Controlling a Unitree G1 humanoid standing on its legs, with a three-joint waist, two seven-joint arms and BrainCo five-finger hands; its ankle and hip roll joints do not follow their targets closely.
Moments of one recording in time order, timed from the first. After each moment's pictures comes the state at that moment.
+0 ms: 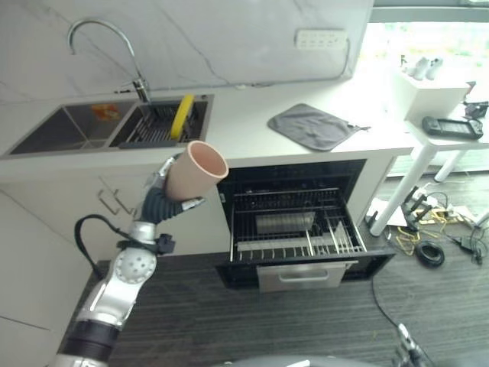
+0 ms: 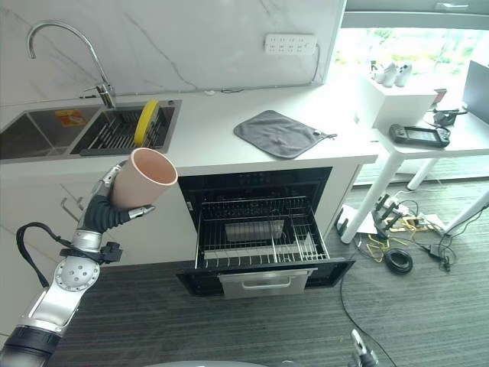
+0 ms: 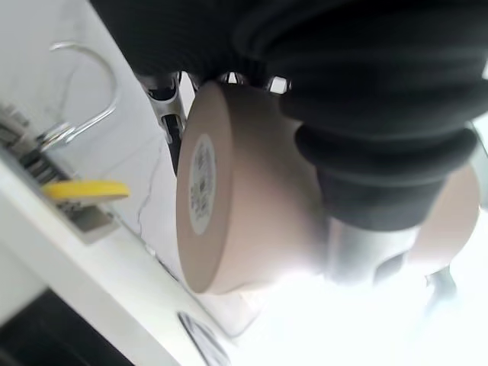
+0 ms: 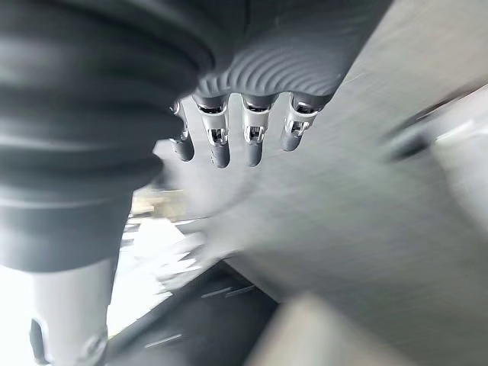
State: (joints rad) left arm 0.01 0.58 -0.06 0.03 -0.01 -0.32 0.23; right arm 0.19 -0.27 -0.22 0.75 0.90 -0.21 -0.01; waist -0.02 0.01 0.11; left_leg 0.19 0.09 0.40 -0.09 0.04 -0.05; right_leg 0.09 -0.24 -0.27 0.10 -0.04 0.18
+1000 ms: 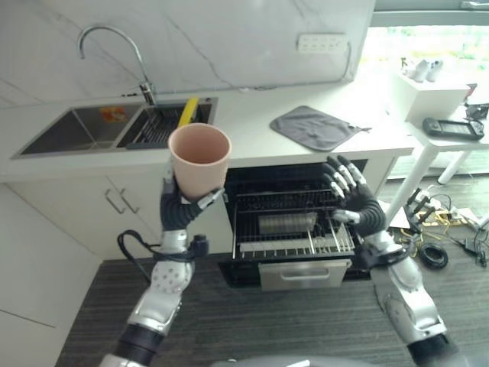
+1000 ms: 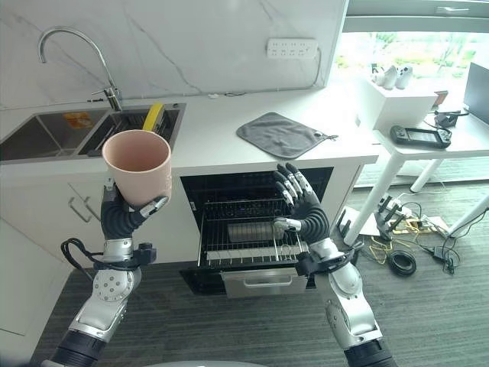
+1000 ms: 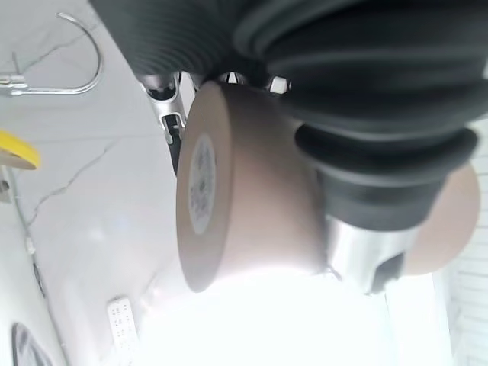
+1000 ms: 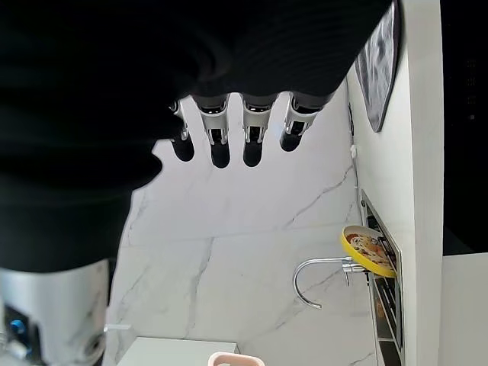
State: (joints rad) left arm -0.03 0.40 -0.22 0.00 0.03 -0.59 0.48; right arm -0.02 -0.38 0.22 -0.14 0.53 -0.27 0.18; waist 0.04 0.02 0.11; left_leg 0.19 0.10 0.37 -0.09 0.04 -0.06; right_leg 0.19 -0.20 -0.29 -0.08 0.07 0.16
